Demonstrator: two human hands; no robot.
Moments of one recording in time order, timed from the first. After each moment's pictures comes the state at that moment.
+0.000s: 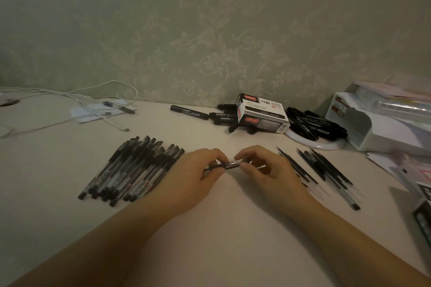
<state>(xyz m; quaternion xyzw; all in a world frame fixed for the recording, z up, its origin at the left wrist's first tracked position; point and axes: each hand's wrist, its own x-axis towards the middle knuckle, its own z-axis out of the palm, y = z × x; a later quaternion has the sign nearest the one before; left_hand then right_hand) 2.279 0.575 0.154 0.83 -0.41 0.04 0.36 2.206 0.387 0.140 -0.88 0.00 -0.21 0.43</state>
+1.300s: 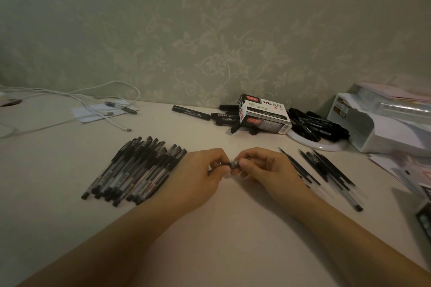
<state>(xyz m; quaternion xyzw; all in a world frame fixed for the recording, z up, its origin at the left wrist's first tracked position) 2.282 0.569 0.149 0.83 -0.38 0.03 0.41 2.212 0.389 0.143 -0.80 -0.03 -0.14 0.58</state>
